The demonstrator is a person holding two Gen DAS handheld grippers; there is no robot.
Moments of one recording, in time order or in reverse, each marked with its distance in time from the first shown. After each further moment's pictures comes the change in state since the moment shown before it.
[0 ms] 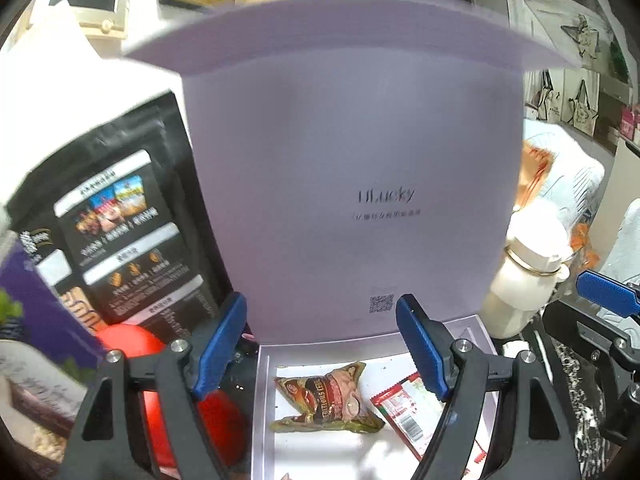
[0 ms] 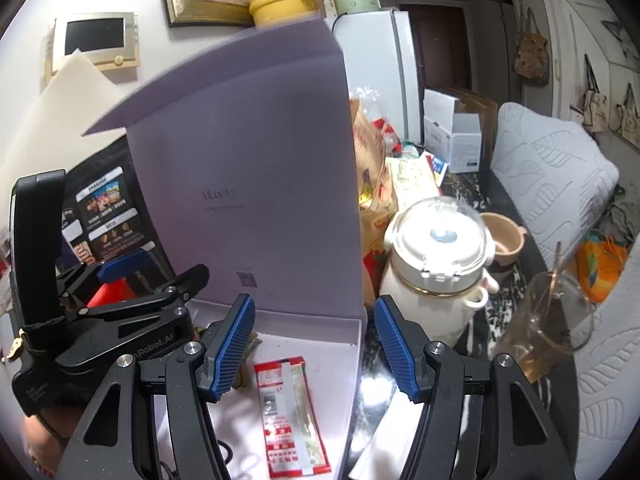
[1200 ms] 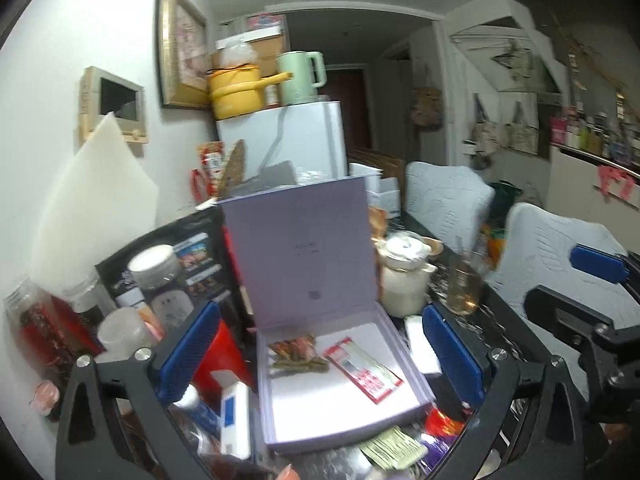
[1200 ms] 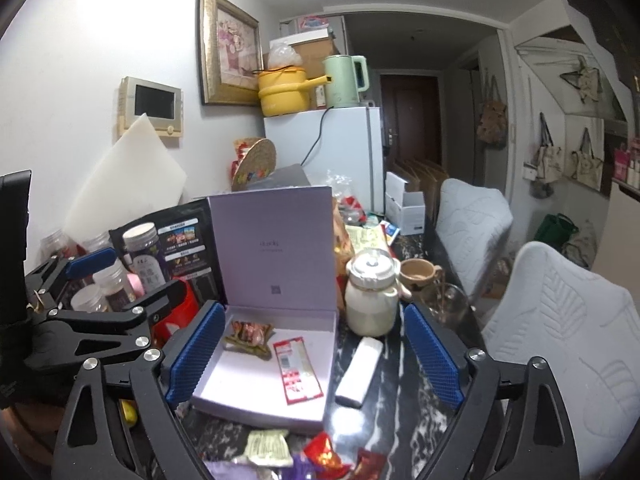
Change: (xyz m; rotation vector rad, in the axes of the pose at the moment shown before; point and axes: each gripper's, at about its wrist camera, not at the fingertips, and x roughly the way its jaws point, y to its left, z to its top) left arm -0.225 0.005 -0.066 0.122 -0.228 -0.138; right arm -0.222 0.044 -0.060 -0.039 -0.242 -0.109
